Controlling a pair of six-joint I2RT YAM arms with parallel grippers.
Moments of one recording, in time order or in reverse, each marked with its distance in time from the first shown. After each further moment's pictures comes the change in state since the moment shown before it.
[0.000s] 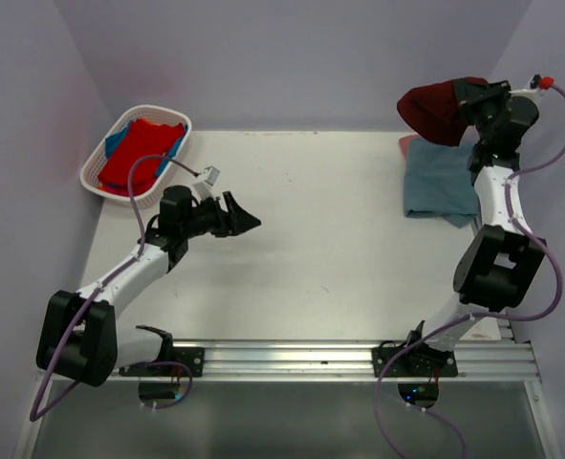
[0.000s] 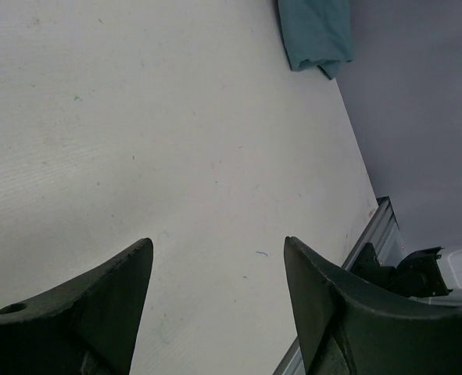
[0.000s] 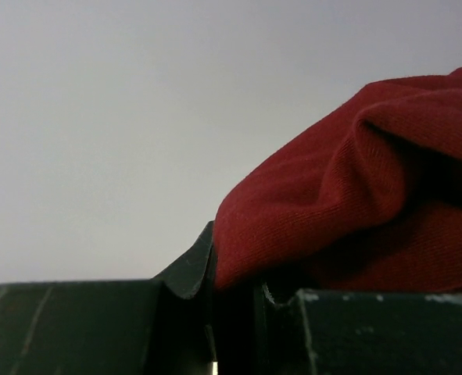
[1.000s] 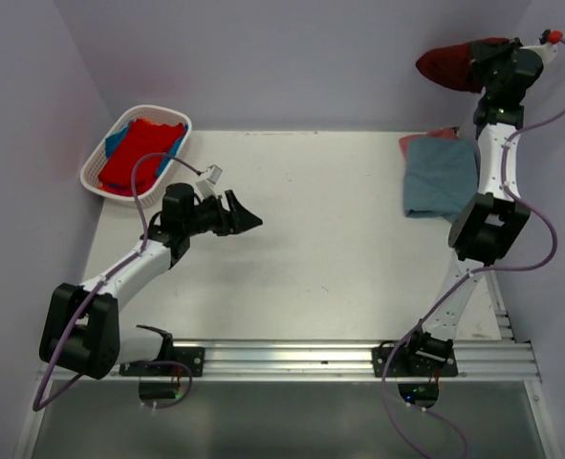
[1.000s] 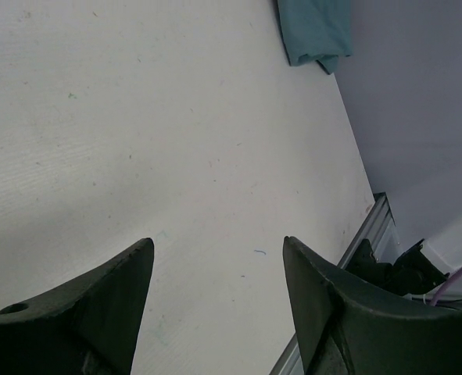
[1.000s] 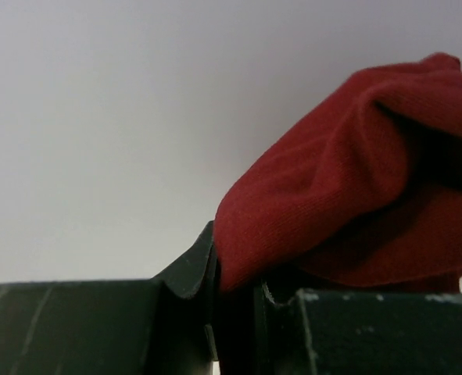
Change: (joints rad) left arm 0.000 0.034 0.023 -0.005 0.021 -0.002; right arm 0.023 0.478 0.835 -0.321 0.177 -0.148
